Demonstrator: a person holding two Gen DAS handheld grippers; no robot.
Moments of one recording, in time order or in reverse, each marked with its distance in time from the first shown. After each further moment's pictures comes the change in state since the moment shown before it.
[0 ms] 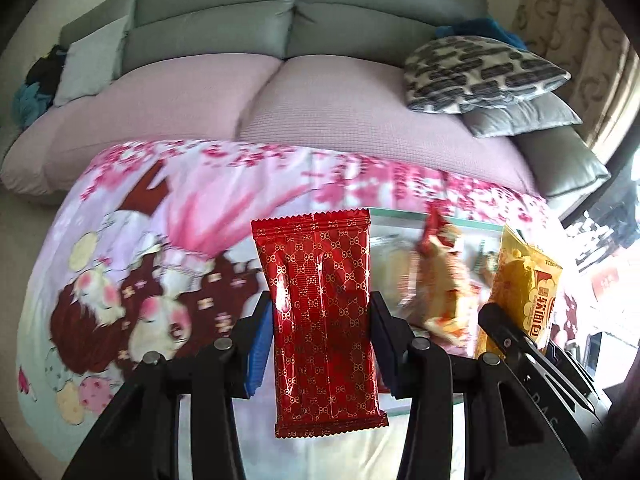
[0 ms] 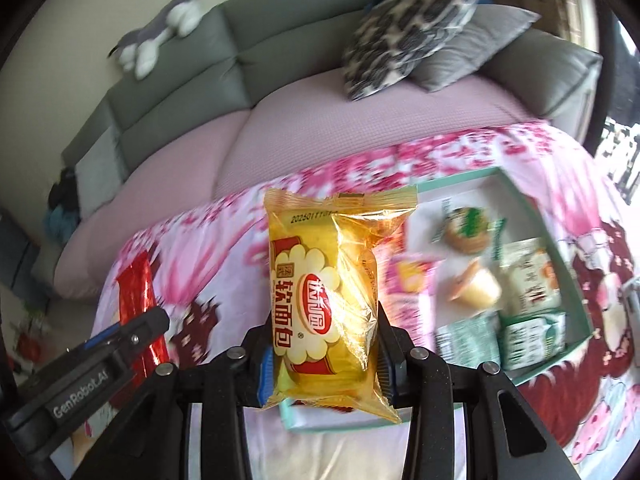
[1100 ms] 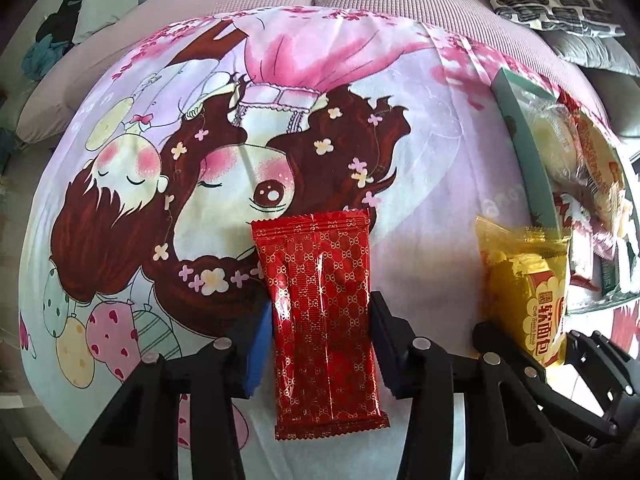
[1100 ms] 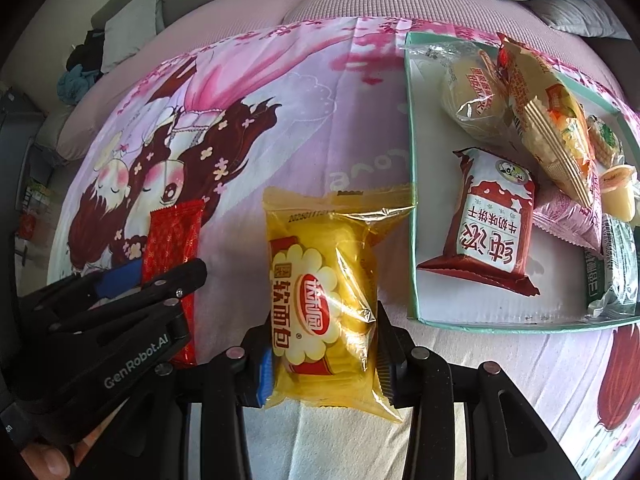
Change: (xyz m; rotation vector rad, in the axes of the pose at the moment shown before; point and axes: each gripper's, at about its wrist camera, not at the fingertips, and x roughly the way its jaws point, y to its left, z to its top) left arm 0.077 0.112 -0.095 -0.042 0.269 0.166; right arm 0.091 0.079 -0.111 -0.289 0.378 0.053
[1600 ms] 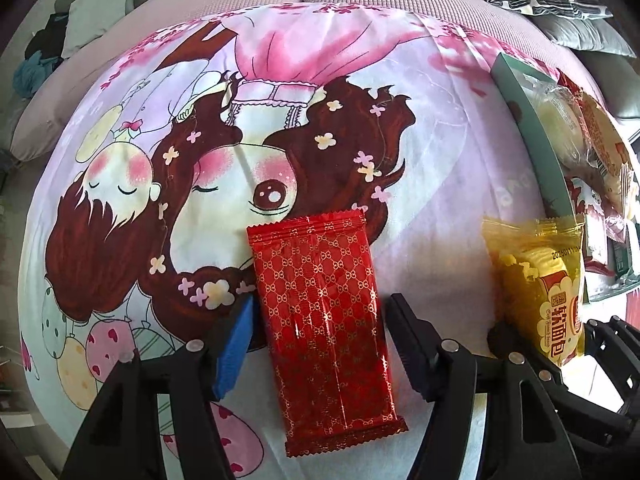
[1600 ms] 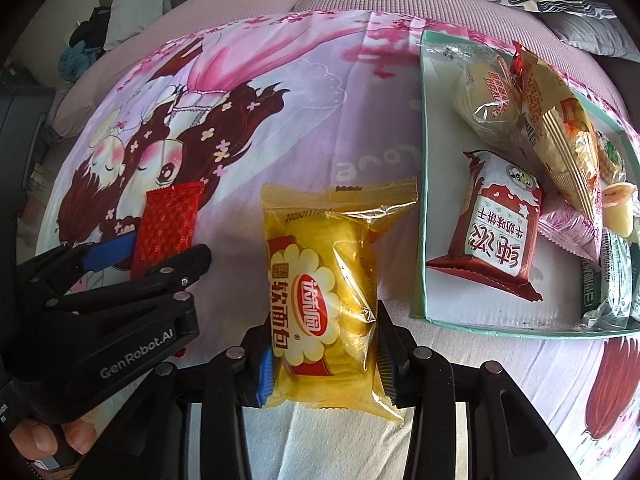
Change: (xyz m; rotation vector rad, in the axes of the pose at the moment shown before) left arm 0.019 0.009 -0.004 0.064 -0.006 0.003; right arm 0.014 0.016 0.001 -0.068 0.028 -0.051
